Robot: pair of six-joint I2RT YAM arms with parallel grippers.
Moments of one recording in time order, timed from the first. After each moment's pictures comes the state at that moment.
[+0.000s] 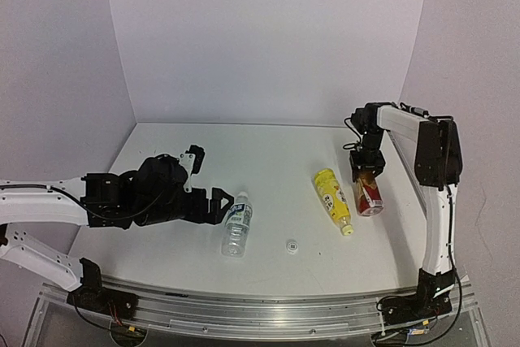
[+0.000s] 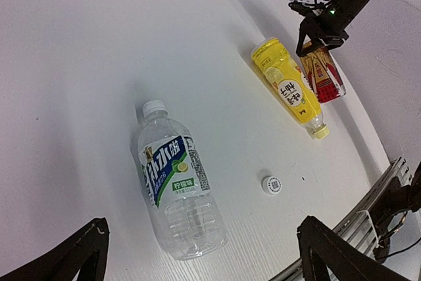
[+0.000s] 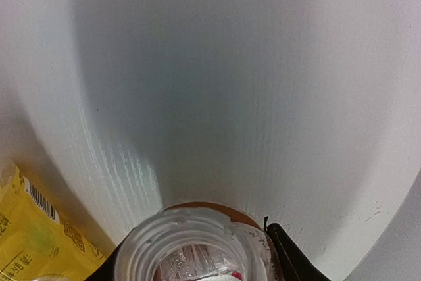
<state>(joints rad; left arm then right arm) -1.16 1.17 0.86 -0.33 -0.37 -0.71 0.20 2.27 1.93 -1.24 0.07 0.24</state>
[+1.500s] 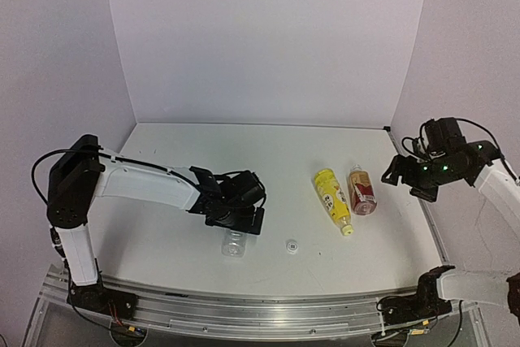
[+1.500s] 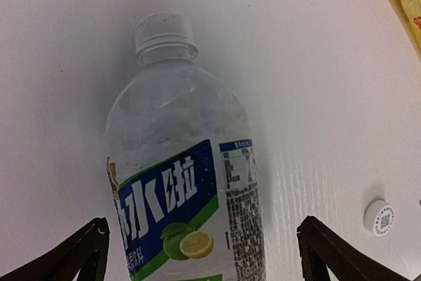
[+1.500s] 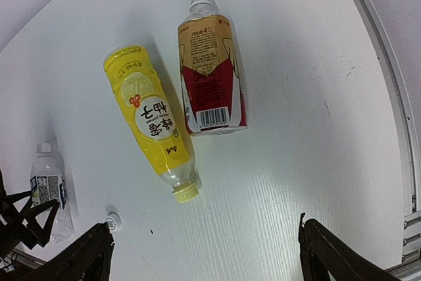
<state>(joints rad) -1.10 1.87 1.24 -0.51 -0.32 -0.81 0.22 1.02 1.02 -0.98 -0.05 0.53</state>
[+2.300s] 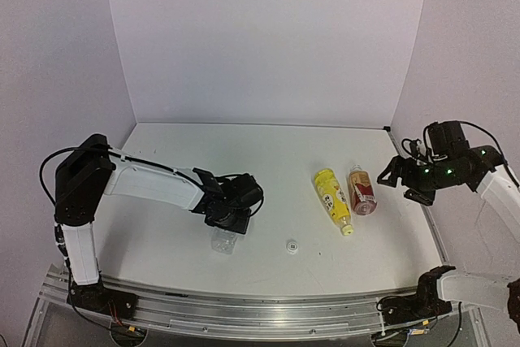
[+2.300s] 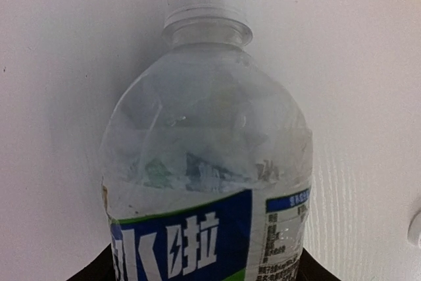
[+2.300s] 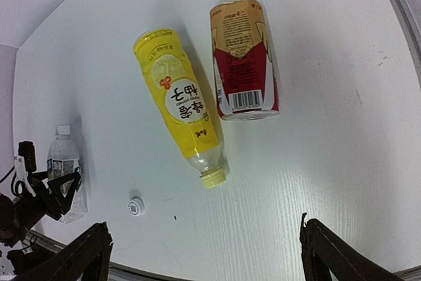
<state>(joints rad) -1.07 1.92 1.24 -0.52 -0.38 -0.74 0.22 0.97 0.99 -0.96 -0.18 0.55</state>
